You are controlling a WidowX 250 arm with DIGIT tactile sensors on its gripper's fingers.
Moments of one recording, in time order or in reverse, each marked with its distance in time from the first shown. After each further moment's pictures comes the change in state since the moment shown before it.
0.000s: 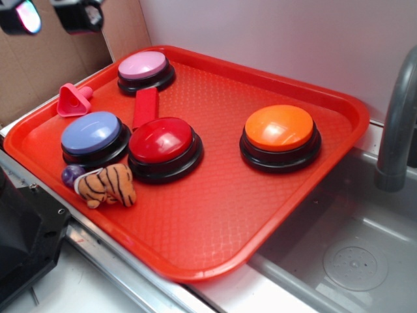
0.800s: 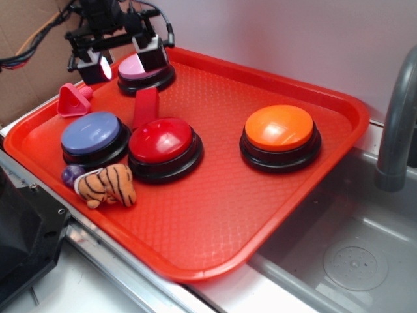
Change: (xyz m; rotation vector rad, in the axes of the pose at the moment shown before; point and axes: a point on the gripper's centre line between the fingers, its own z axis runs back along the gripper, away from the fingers) arm 0.071 -0.009 -0.097 -0.025 -0.058 0.315
